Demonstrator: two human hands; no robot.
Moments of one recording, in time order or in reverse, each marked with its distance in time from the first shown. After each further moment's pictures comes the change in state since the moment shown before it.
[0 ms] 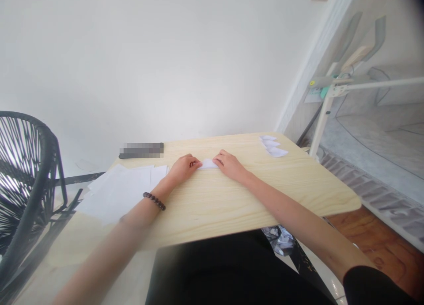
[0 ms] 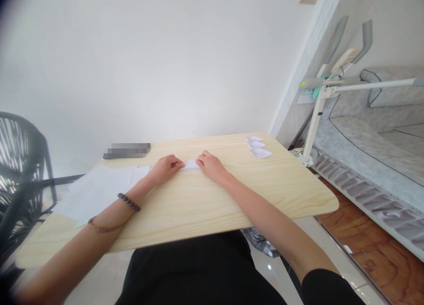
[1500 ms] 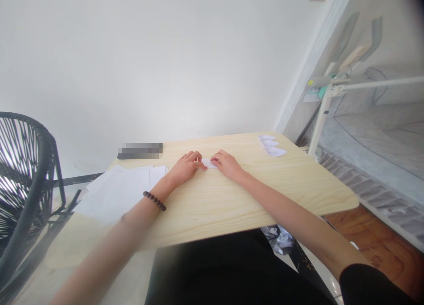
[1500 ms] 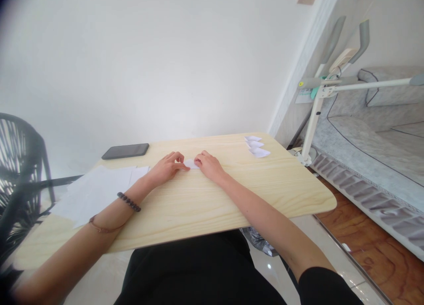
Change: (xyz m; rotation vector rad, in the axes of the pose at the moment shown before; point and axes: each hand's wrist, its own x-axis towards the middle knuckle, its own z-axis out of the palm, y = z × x) left_hand 0.001 0.009 -0.005 0.233 -0.061 0.376; right_hand 0.003 0.000 0.005 0.038 -0.001 0.057
